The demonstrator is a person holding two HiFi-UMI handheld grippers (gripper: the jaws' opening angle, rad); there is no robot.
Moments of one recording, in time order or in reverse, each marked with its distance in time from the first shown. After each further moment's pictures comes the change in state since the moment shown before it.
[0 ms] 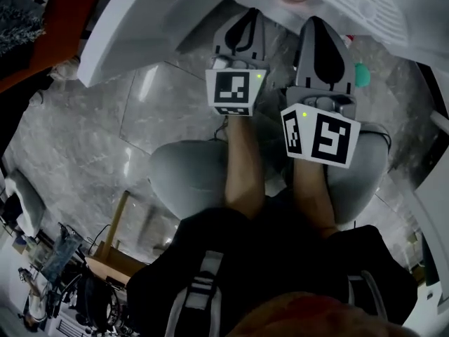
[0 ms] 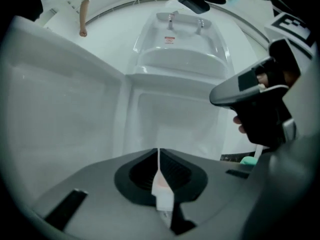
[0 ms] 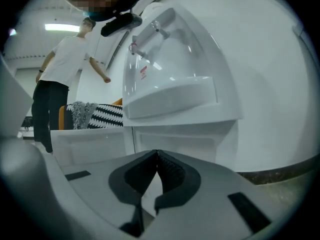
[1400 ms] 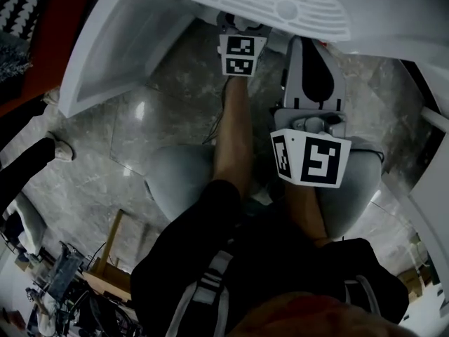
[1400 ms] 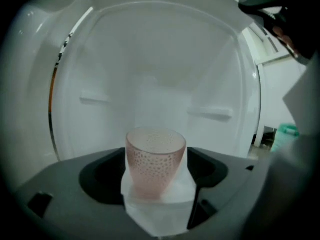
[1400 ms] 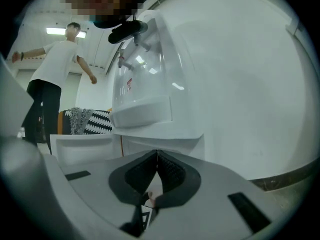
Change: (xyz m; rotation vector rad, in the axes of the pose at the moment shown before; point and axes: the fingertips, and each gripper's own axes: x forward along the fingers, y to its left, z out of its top) left arm 0.143 -0.049 -0.087 0.020 0.134 -0.104; right arm -0.021 -0.058 0.016 0.010 -0.050 -0.015
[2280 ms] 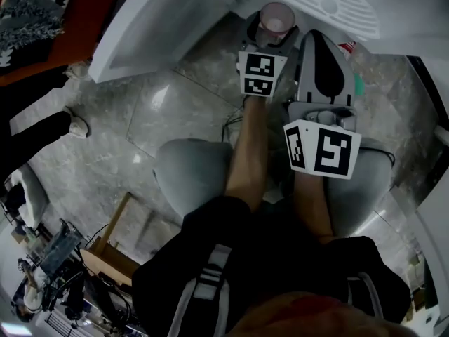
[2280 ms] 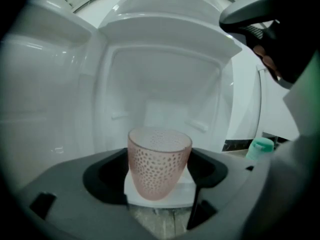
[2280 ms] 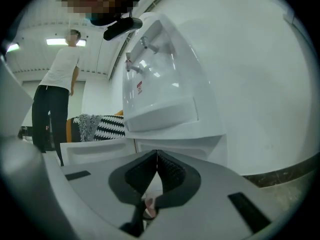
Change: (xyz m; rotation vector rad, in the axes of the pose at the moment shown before) left arm -0.075 -0.001 0.016 -0.014 0.010 0.058; right arm 0.000 0.036 0.002 0.048 -0.016 0.081
